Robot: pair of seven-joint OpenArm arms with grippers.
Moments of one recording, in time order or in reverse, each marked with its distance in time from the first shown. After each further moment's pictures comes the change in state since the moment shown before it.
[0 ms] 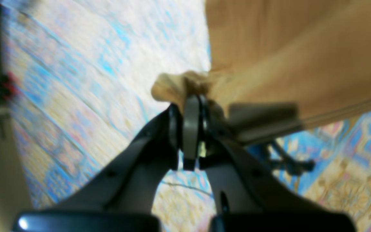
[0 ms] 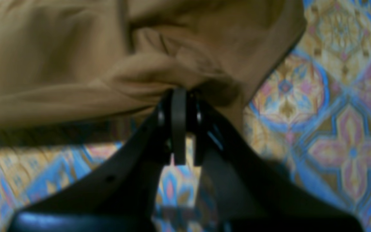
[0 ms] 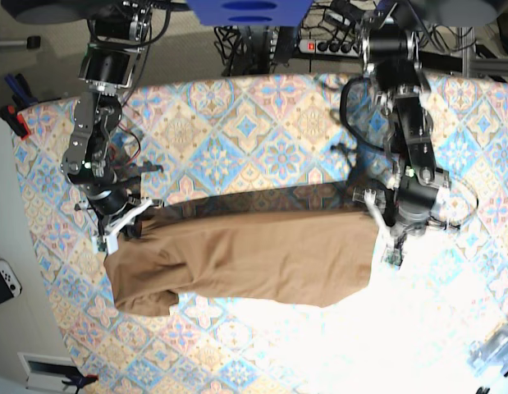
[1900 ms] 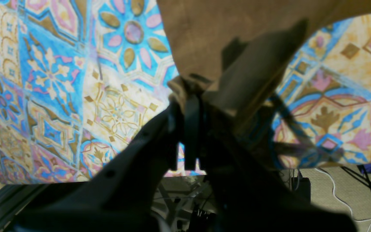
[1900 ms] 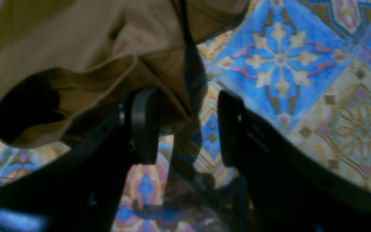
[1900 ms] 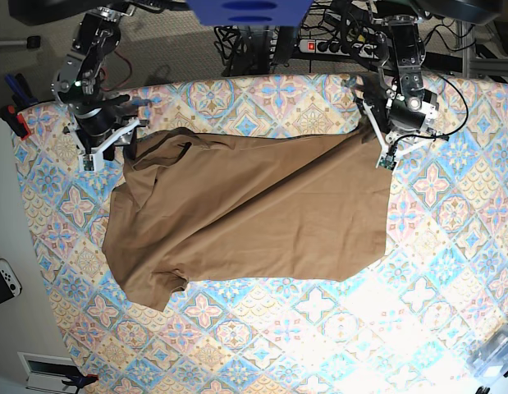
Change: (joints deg) left arm 25.2 0.2 -3.3 0.8 1.0 -0.2 -6.0; right arm -23.1 -4.9 13.0 12.3 1.1 9.5 -0.5
